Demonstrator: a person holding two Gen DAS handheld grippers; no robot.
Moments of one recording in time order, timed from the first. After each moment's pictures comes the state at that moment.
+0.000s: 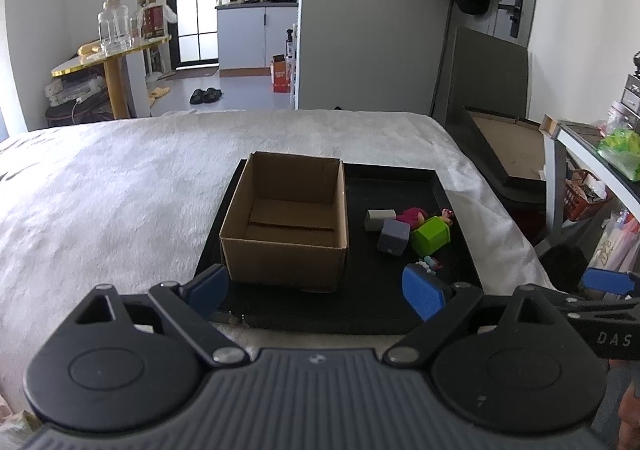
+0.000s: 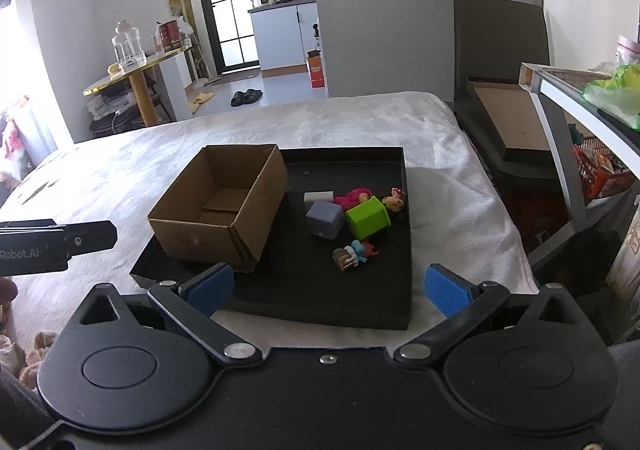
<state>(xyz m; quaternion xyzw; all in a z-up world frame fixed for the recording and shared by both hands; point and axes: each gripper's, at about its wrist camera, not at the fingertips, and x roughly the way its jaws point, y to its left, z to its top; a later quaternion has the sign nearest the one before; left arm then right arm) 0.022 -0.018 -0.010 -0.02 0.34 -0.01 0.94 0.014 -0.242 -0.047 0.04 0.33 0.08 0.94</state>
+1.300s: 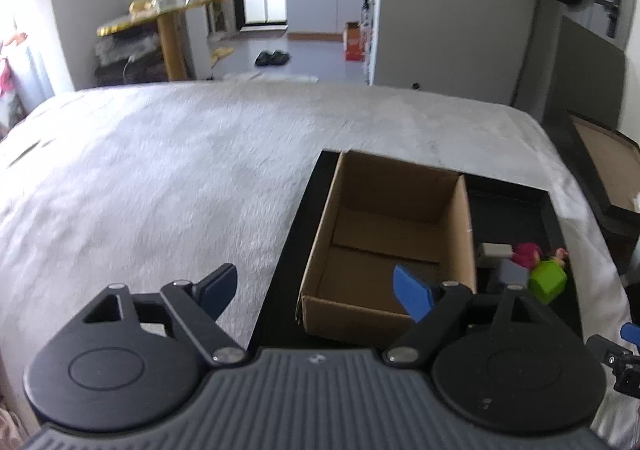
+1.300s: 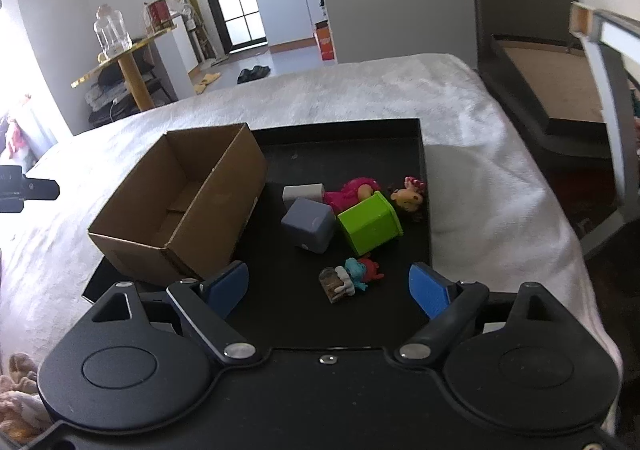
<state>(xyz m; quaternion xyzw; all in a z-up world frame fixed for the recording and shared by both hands) 0.153 0.052 -0.048 -0.04 0.39 0.10 0.91 0.132 -0.257 -0.119 0.06 0.37 0.12 0.92</state>
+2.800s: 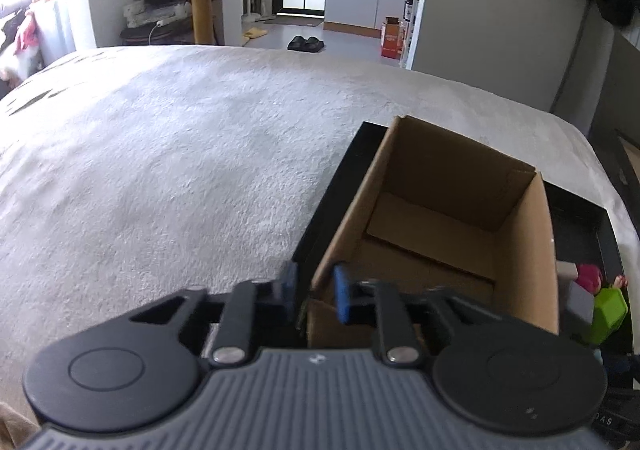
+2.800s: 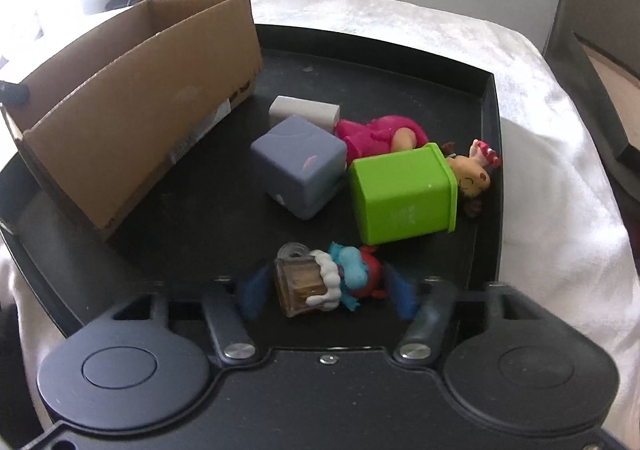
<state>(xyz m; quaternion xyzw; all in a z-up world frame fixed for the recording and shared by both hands) 0.195 0.078 -0.125 -0.08 0.39 0.14 0.91 0.203 -0.220 -0.206 -0.09 0.42 0.17 0.89</state>
